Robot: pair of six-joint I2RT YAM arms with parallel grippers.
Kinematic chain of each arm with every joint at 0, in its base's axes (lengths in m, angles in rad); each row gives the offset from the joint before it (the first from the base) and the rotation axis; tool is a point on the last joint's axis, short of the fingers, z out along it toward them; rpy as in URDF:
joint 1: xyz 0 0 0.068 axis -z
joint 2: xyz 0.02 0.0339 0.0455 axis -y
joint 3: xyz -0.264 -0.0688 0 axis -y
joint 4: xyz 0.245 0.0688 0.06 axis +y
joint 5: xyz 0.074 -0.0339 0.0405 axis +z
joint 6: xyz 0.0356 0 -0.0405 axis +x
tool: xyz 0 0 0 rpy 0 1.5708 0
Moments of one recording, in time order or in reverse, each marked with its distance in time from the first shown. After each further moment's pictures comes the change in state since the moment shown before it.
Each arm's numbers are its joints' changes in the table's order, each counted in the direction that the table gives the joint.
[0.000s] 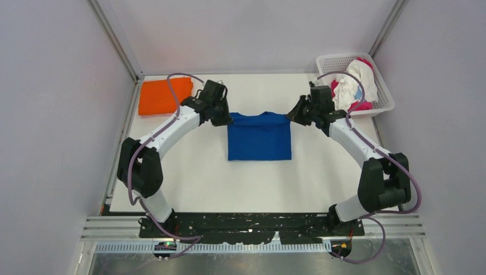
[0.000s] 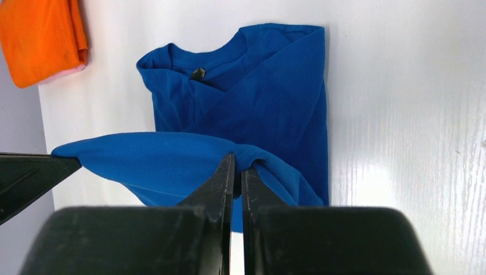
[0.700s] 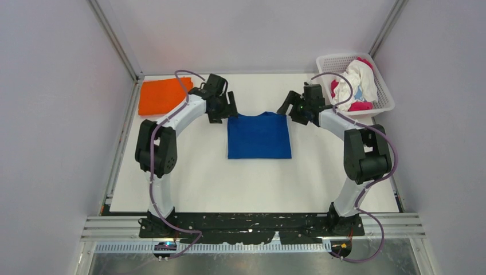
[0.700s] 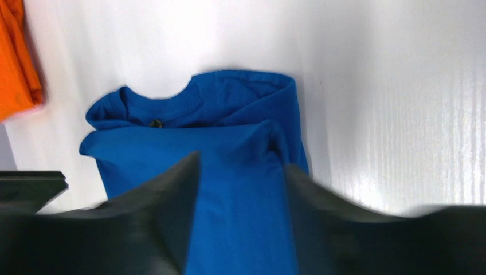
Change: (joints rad) left arm -0.078 -0.294 0.208 0.039 -0.043 0.032; right arm 0.031 -0.326 0.090 -0.163 0.006 0.013
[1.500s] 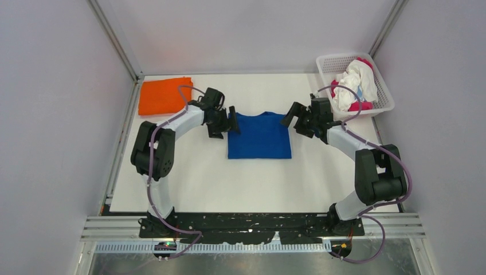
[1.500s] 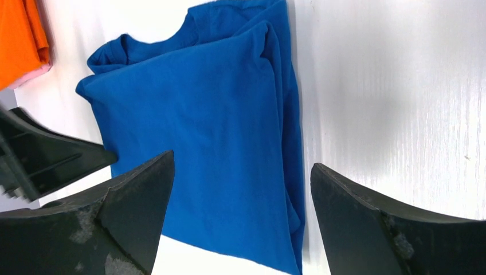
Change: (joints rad) left arm -0.016 0.048 -0.238 -0.108 -0.179 0.014; right arm 0.010 0.229 -0.264 -0.071 0.045 0.011
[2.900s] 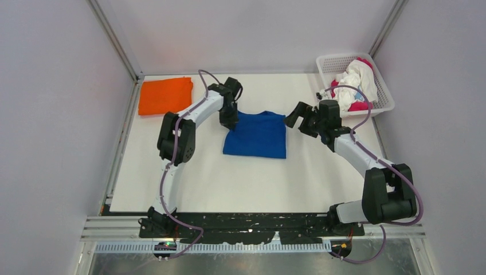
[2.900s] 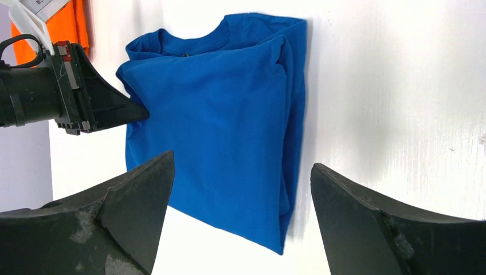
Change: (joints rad) left arm 0.069 -0.337 0.541 0.395 0.209 0.089; right arm 0.023 0.167 -0.072 -0.011 0.032 -0.024
